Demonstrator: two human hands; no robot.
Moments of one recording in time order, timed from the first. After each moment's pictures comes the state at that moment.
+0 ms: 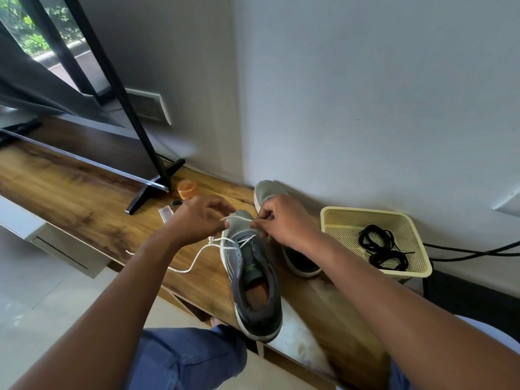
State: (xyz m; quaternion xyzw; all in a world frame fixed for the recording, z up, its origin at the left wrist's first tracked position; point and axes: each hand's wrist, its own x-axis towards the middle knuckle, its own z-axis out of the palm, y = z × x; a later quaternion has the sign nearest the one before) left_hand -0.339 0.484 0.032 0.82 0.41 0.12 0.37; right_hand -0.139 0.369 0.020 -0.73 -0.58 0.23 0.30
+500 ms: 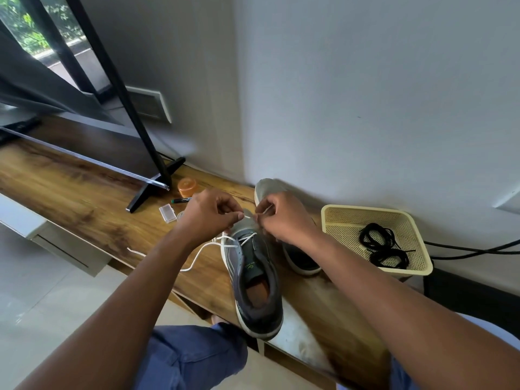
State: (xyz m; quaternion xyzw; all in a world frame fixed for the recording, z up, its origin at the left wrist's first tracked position) left_hand -0.321 0.468 0.035 0.83 0.40 0.19 0.35; right_hand -0.146 0.370 0.025 -0.75 -0.49 0.26 0.35
